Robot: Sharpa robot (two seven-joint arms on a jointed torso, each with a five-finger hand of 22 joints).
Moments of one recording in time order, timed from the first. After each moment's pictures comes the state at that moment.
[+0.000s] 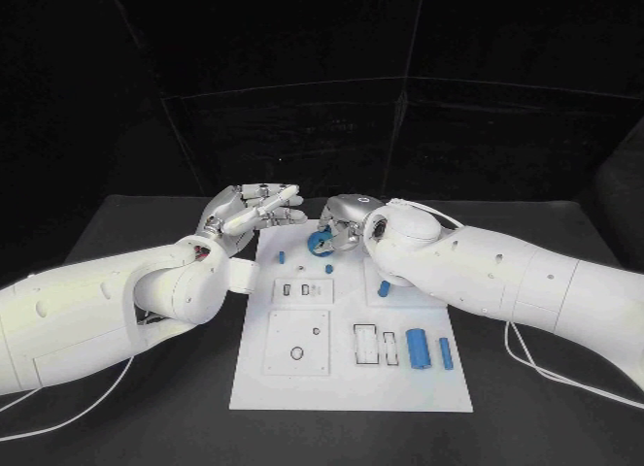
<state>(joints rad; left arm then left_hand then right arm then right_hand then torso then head) 1.22 -0.89 -0.07 1.62 0.07 -0.37 0.52 1.40 0.02 -0.05 0.13 0.12 0.96 0.22 0.12 0.07 1.06 0.16 0.12 0.07 1.13 0.11 0.19 0.18 0.17 0.95 0.23 0.25 0.11 1.24 -0.34 -0.01 1.13 -1.57 -0.20 -0.24 1.29 -0.06 0.06 0.15 0.09 0.92 0.17 0.07 0.07 1.43 0.08 1.35 1.31 1.46 0.00 1.52 1.31 0.05 1.46 0.11 1.51 1.31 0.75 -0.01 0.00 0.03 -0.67</state>
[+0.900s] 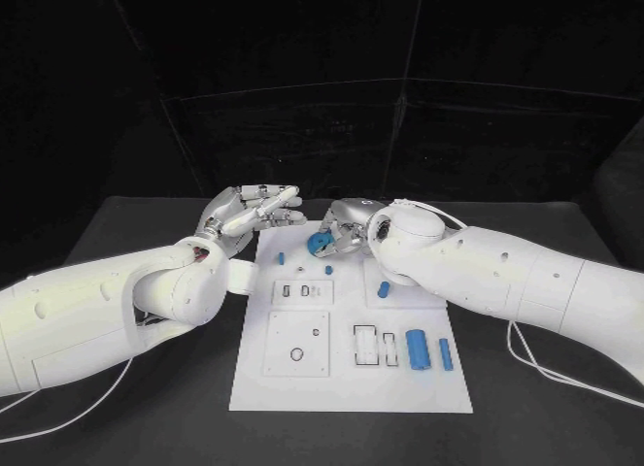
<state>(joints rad) 1.22 -0.89 -0.07 1.62 0.07 -0.36 0.52 1.41 0.03 -0.04 0.13 0.12 0.96 0.22 0.12 0.07 1.06 0.16 0.12 0.07 1.13 0.11 0.18 0.18 0.17 0.95 0.23 0.25 0.11 1.24 -0.36 -0.01 1.13 -1.54 -0.14 -0.24 1.25 -0.06 0.02 0.21 0.14 0.84 0.18 0.06 0.06 1.43 0.09 1.35 1.31 1.47 0.01 1.52 1.31 0.05 1.46 0.13 1.51 1.31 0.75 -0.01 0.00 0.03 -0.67</state>
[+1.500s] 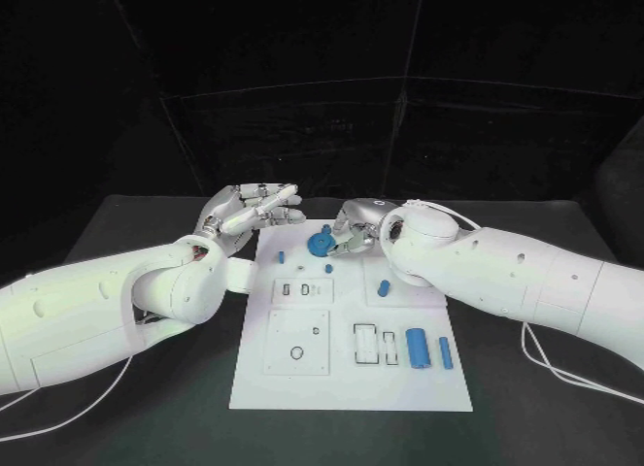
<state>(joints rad) 1.22 -0.90 -0.07 1.62 0.07 -0.36 0.52 1.41 0.03 -0.04 0.13 0.12 0.96 0.22 0.12 0.07 1.06 0.16 0.12 0.07 1.13 0.11 0.18 0.18 0.17 0.95 0.23 0.25 0.11 1.24 -0.42 -0.01 1.18 -1.54 -0.16 -0.25 1.27 -0.06 0.02 0.21 0.16 0.87 0.18 0.06 0.07 1.43 0.10 1.37 1.31 1.47 0.01 1.52 1.31 0.05 1.46 0.13 1.52 1.31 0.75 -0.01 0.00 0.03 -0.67</state>
